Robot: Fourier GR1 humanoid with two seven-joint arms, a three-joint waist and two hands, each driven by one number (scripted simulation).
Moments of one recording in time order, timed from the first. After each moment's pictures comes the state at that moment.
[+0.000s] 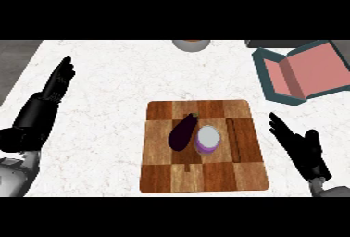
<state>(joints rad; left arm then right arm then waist) -0.23 0.55 -0.22 -1.64 0.14 0.22 0.00 -0.05 -0.53 0.33 -1.36 -0.33 -0.06 0.11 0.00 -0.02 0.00</state>
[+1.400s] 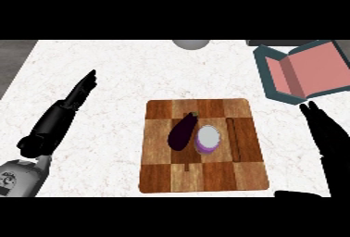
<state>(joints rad) -0.22 0.53 -0.27 -1.57 0.15 0.06 -0.07 -0.07 -0.89 0.52 -2.22 0.57 -0.23 0.97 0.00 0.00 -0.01</state>
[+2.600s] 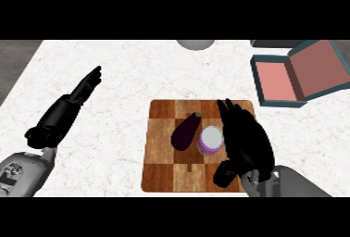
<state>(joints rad) -0.27 0.50 -0.26 -1.51 0.14 0.02 -0.08 -0.49 -0.39 0.73 -1.81 0.52 0.15 1.25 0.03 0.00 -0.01</state>
